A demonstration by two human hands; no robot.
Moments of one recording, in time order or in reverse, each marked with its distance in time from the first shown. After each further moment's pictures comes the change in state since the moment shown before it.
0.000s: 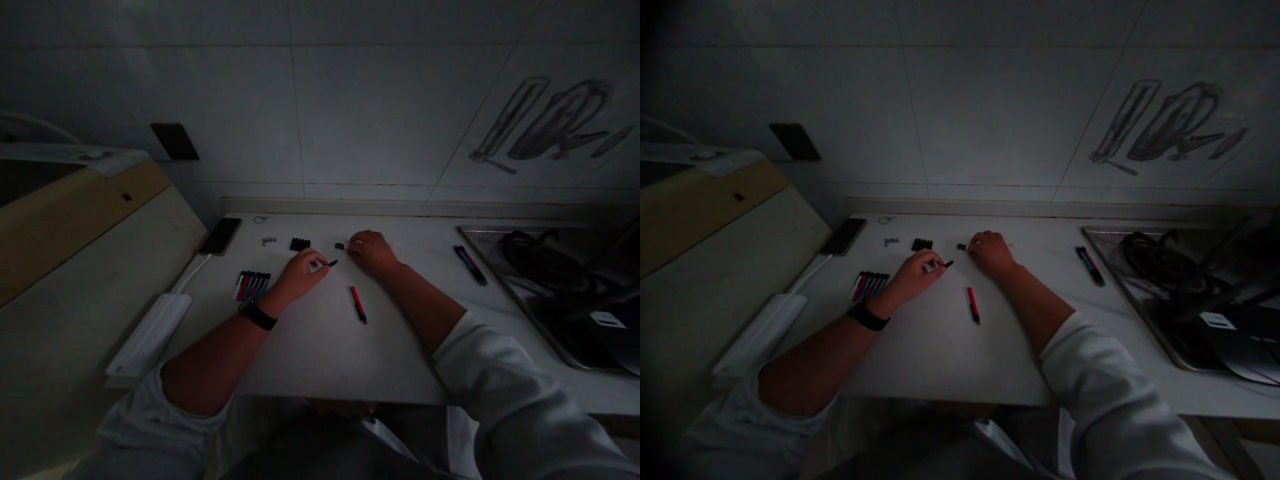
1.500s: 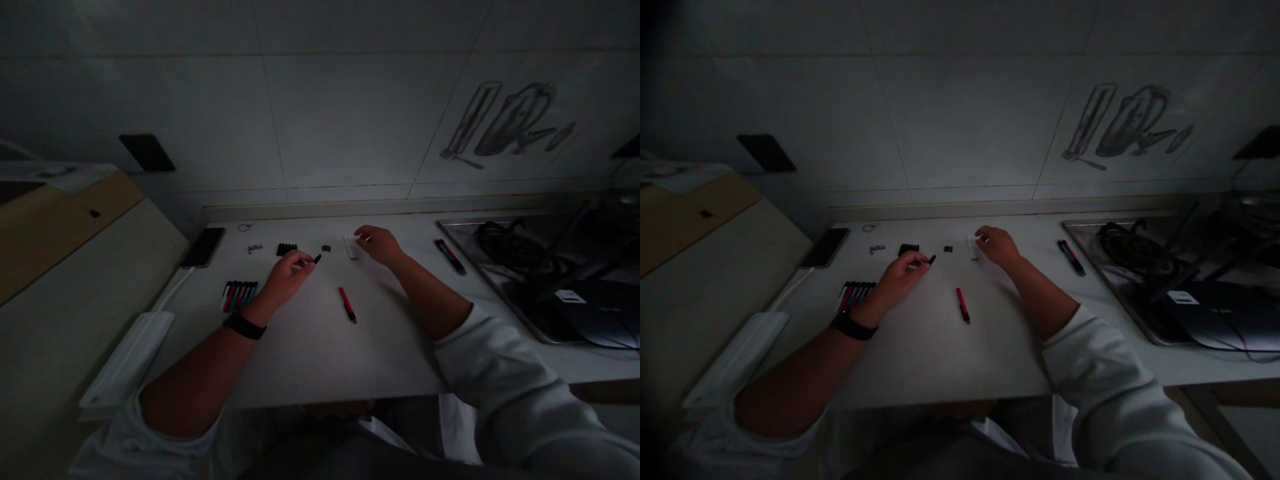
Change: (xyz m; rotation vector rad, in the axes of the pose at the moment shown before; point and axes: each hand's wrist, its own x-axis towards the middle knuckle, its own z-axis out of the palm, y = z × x) left_hand 0.001 0.006 -0.004 -0.187 0.046 -0.086; right_hand -0.012 0.039 -0.023 0.308 0.055 0.466
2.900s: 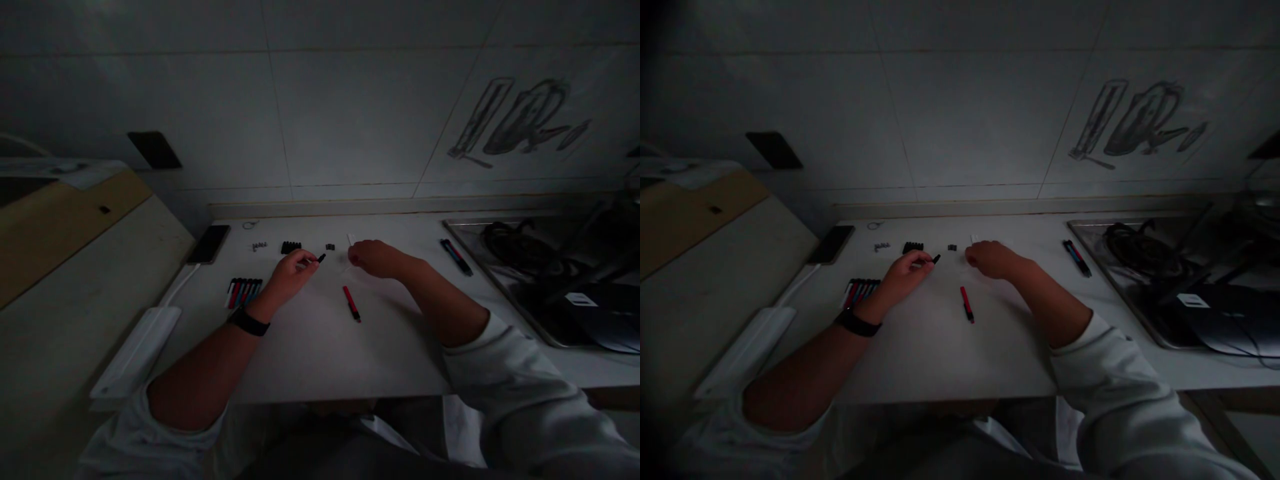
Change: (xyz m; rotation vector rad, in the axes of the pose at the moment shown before) left_hand 0.000 0.002 -0.001 0.036 0.007 -0.017; right_hand -0.028 -0.050 -0.022 -0.344 -0.457 -0.429
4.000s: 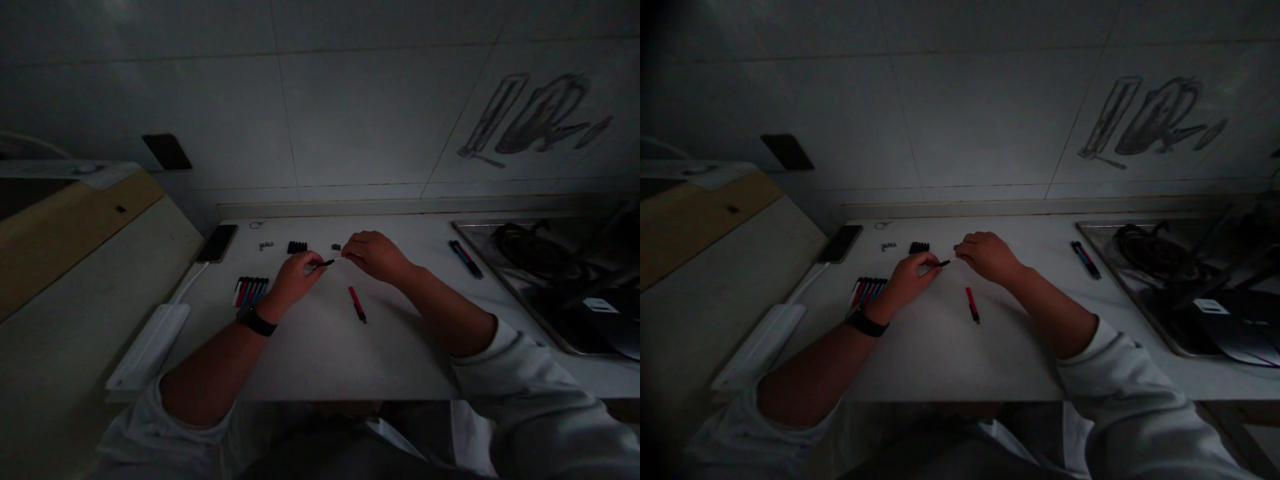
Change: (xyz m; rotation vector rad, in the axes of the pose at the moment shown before) left_hand -0.003 0.005 -0.001 0.268 0.028 0.185; right_hand 0.001 -0.026 -0.008 0.058 0.481 -0.205
